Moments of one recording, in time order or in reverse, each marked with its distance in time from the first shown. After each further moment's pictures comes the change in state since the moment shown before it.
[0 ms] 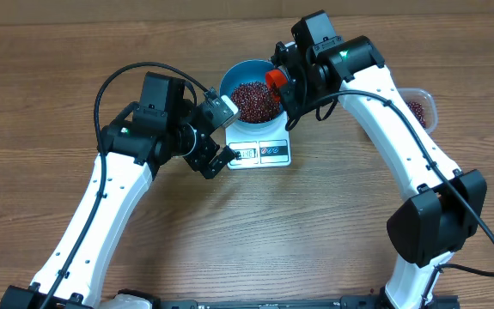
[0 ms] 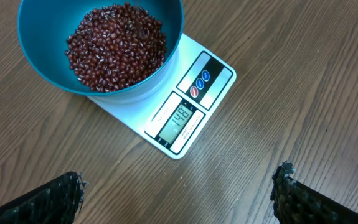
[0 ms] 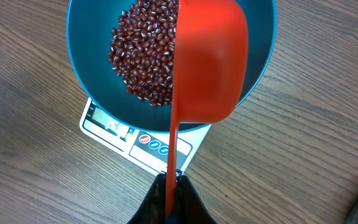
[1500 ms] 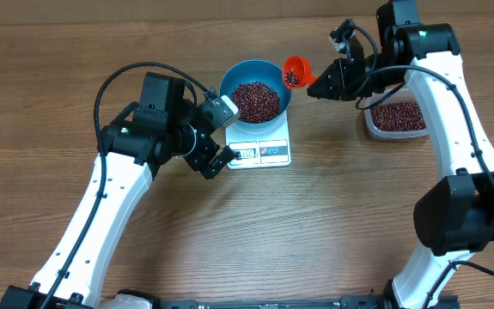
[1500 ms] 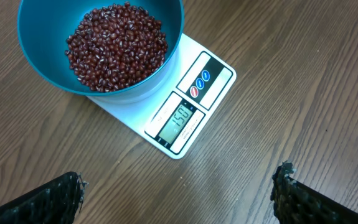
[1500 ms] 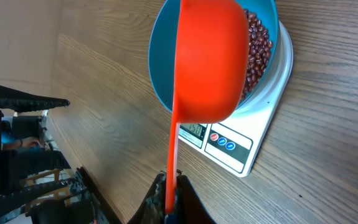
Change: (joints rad) left arm 0.000 0.000 0.000 0.000 0.000 0.000; right arm -0.312 0.000 0.000 -0.077 -0.614 -0.009
